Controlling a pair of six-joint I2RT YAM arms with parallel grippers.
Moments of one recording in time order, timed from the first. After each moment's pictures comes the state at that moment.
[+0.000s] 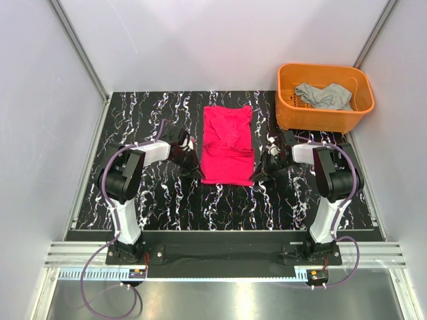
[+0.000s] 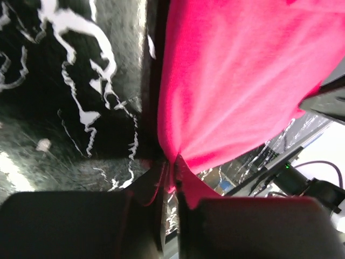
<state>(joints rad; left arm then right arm) -0.36 1.92 1.13 -0.43 0.55 -0.60 0.18 1.90 0.99 -0.35 -0.75 0.50</state>
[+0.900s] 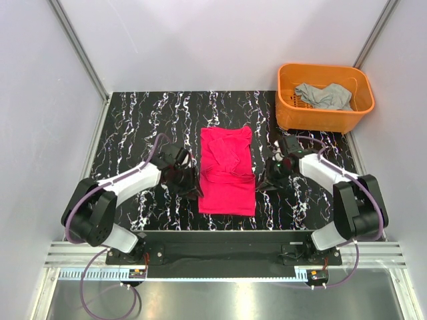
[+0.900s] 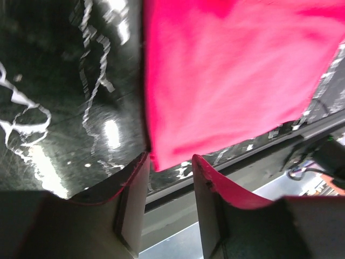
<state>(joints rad) -0.53 1.46 0.81 -0.53 0.37 -0.71 0.25 1.50 0.85 -0.58 -0.48 0.57</state>
